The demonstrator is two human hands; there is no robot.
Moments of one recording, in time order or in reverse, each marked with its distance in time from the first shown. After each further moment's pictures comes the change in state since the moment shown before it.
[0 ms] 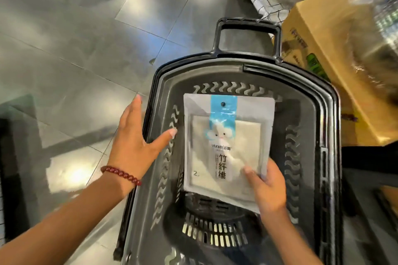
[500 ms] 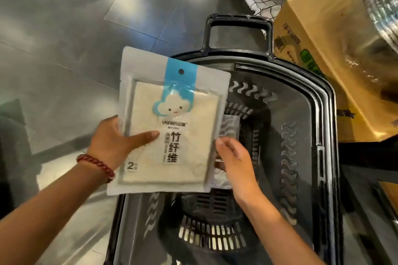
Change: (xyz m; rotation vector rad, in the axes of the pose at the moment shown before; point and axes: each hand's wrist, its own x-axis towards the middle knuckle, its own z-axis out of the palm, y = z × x) left_hand 0.023 0.001 -0.012 -0.353 -0.097 -0.254; right_hand 0.026 -0.023 0.043 0.156 -0.197 0.178
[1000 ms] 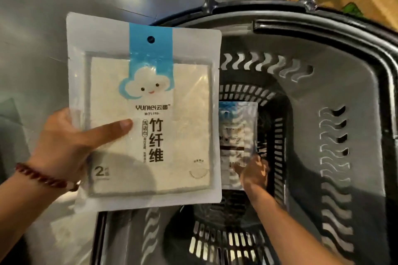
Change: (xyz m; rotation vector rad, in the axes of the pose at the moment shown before) left_hand 0.031 -0.039 -0.019 -0.203 -0.026 0.034; right_hand 0.101 0.162 -0.037 -0.827 0.358 0.365
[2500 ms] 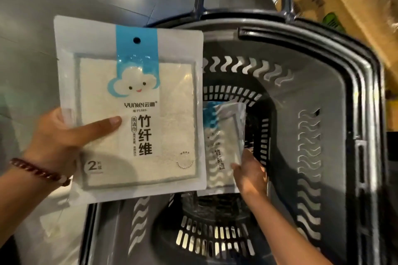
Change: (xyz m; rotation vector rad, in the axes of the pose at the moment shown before) left_hand 0.005 -0.013 -0.010 0.020 0.048 -0.013; right_hand -0.041 -0.006 -0.054 -0.244 0.019 -0.298
